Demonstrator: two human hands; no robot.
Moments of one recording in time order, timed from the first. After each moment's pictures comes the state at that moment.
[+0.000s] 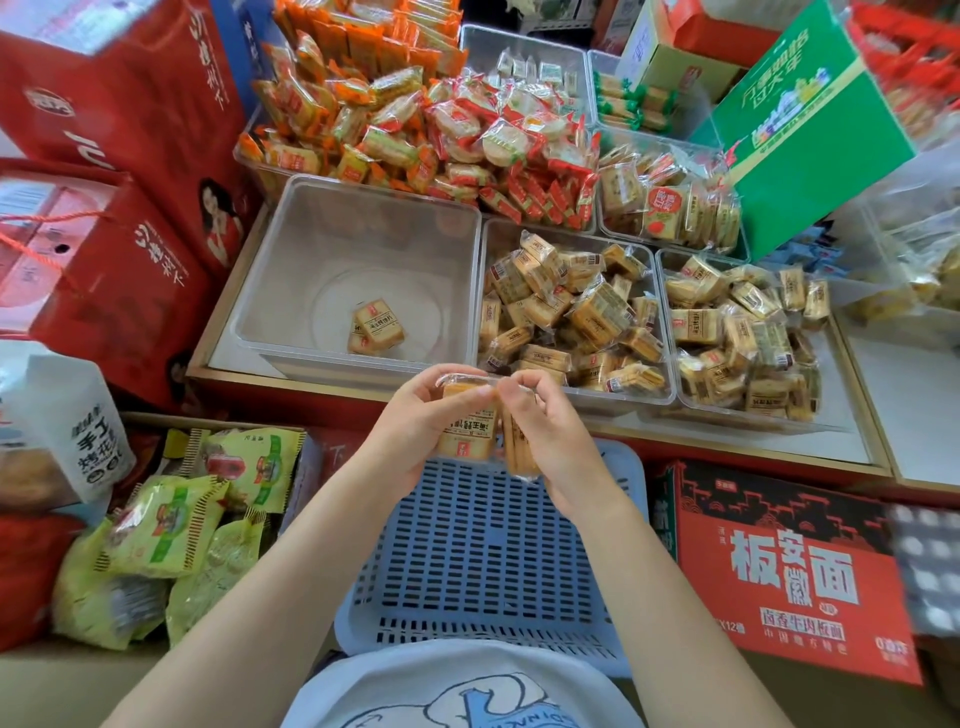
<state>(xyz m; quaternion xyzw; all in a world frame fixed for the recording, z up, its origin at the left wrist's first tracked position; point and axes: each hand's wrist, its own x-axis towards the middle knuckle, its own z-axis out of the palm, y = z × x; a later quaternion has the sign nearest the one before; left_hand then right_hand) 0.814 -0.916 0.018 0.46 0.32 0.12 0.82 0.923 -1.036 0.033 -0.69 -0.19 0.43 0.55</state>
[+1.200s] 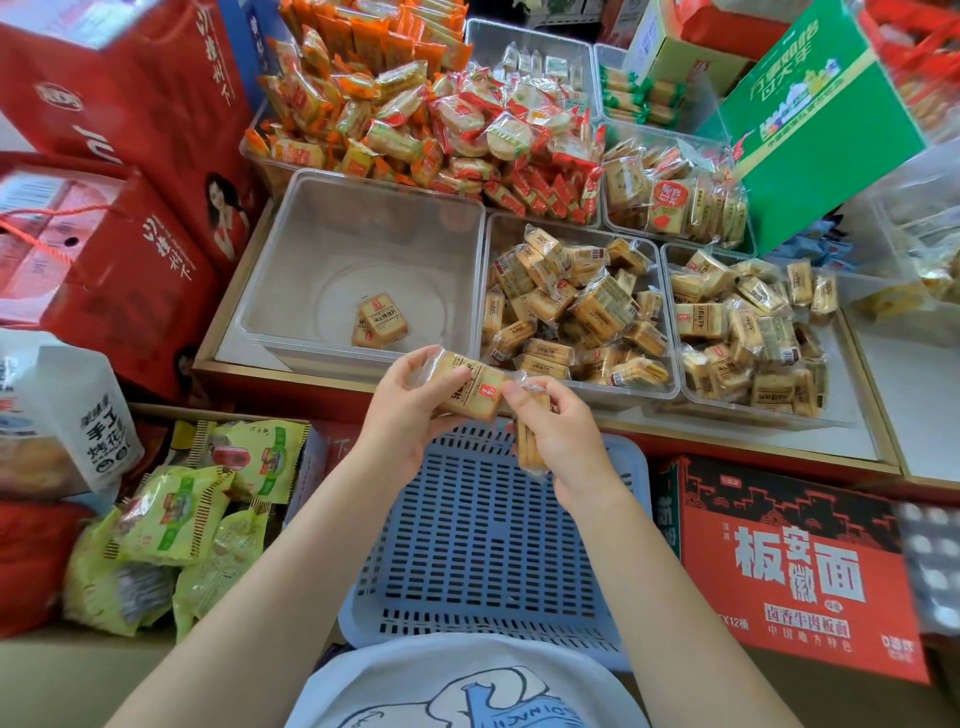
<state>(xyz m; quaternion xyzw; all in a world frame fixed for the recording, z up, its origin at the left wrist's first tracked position) 0.814 -0.917 0.011 0.36 0.42 0.19 0.81 0.925 -1.039 0.026 -0.74 -0.10 0.40 0.54</state>
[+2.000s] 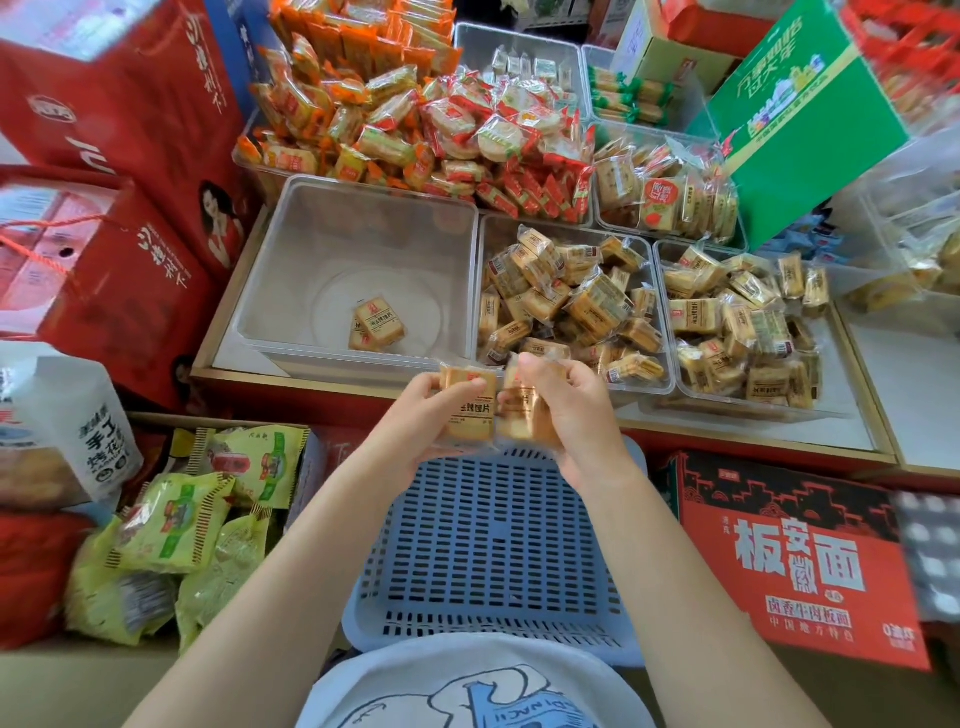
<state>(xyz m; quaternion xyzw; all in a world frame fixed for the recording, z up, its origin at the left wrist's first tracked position) 0.814 -0.917 0.008 0.49 0.41 0.02 0.77 0.933 -1.033 0.049 -0.69 -0.03 0.40 0.61</state>
